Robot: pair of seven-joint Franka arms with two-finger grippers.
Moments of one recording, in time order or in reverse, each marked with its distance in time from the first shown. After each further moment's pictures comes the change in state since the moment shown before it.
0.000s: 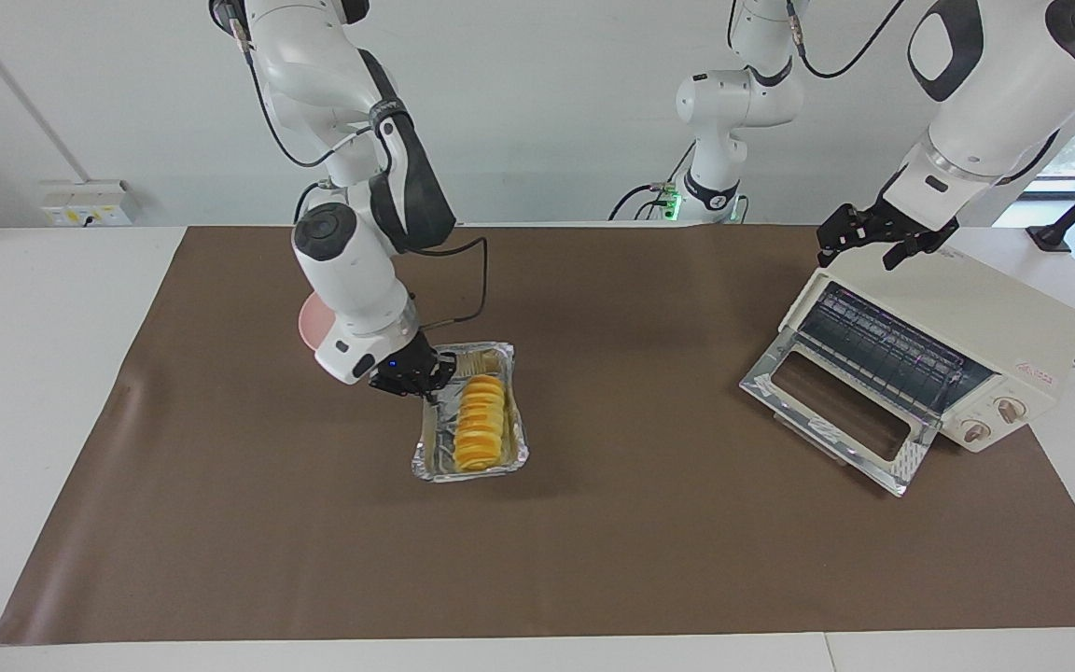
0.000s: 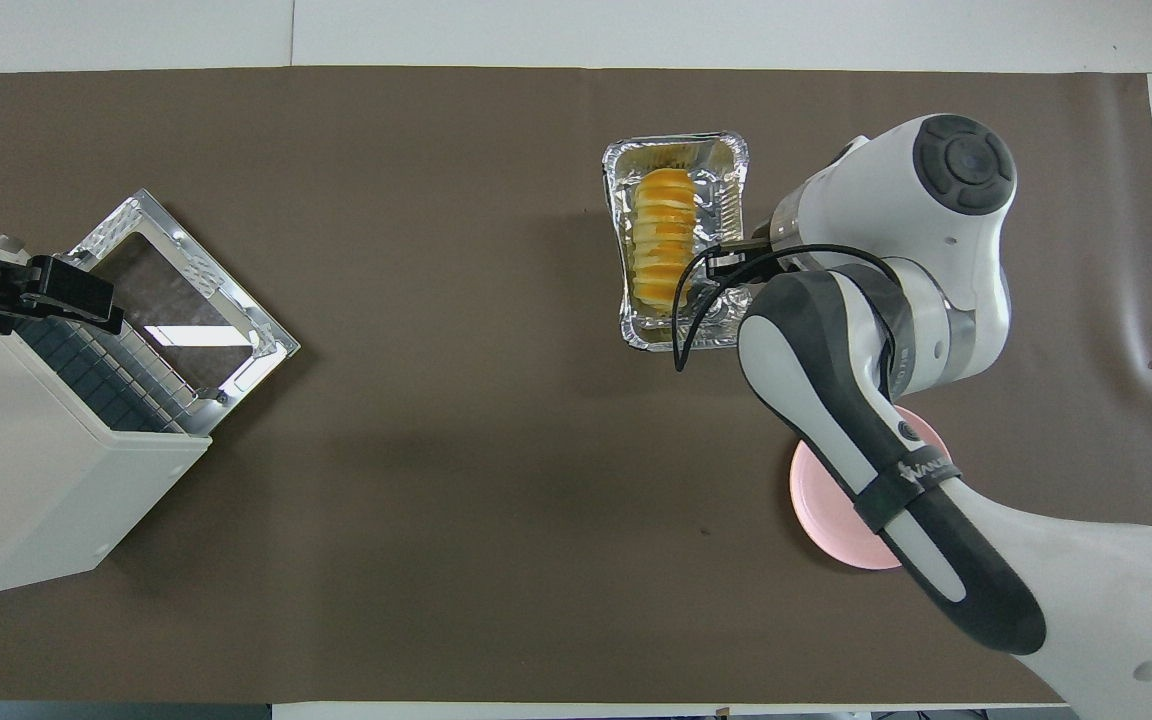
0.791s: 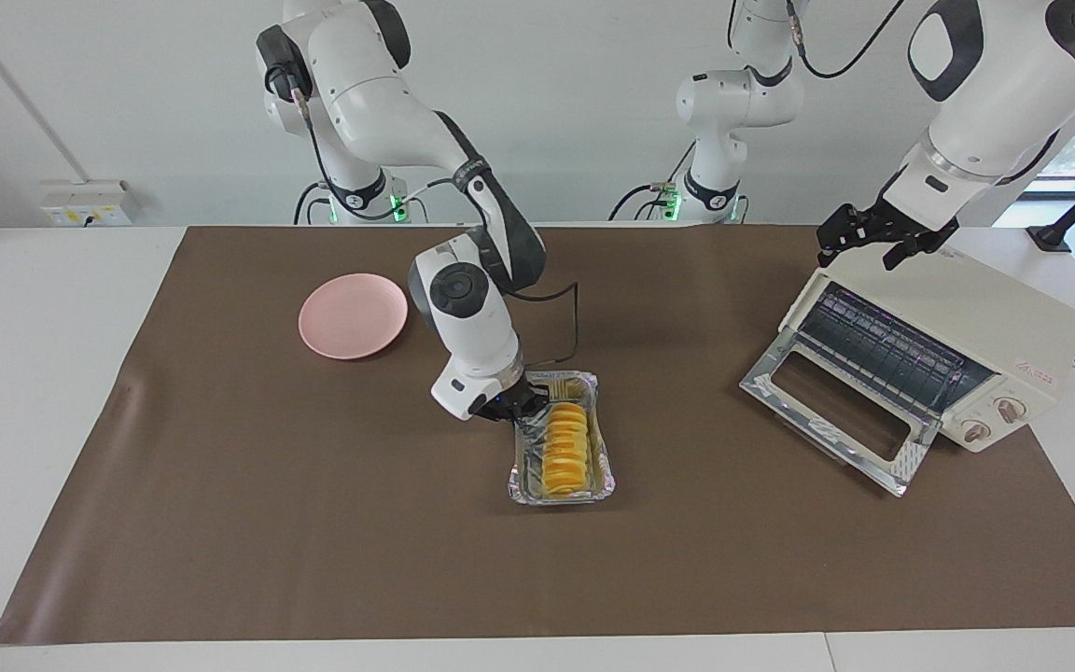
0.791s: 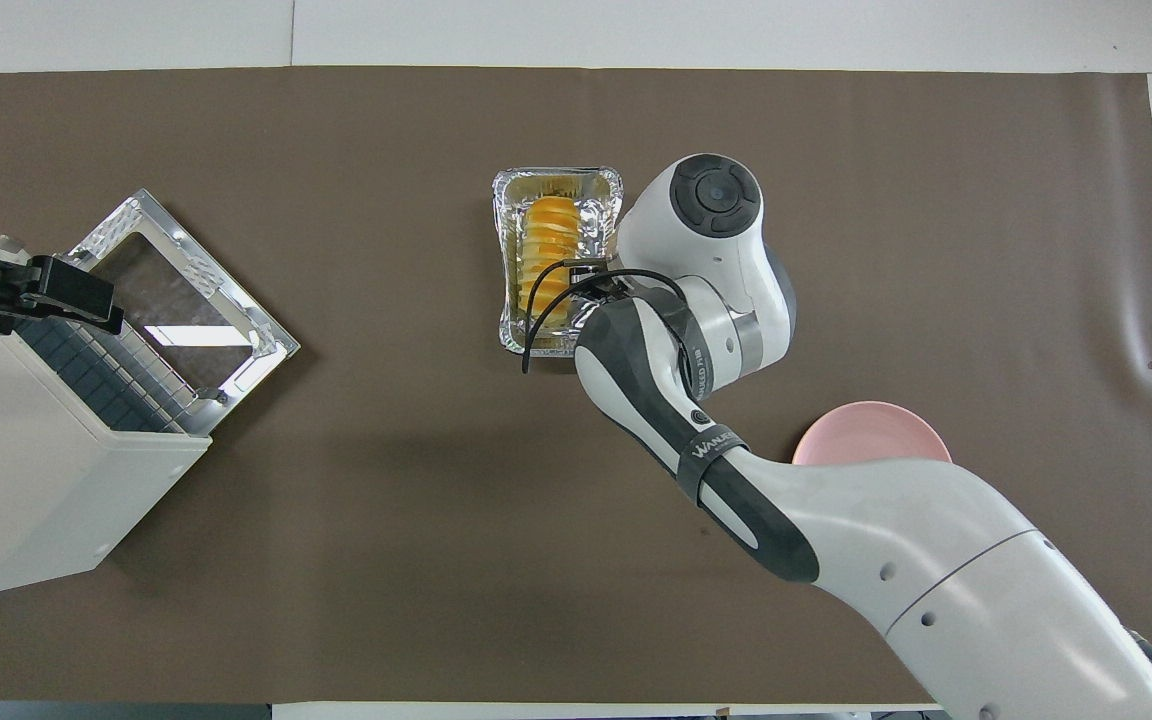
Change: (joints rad) left arm 0.000 0.000 0.000 0.000 0.000 0.000 0.000; right arm 0.201 0.292 -0.003 0.209 -0.025 0.092 0.285
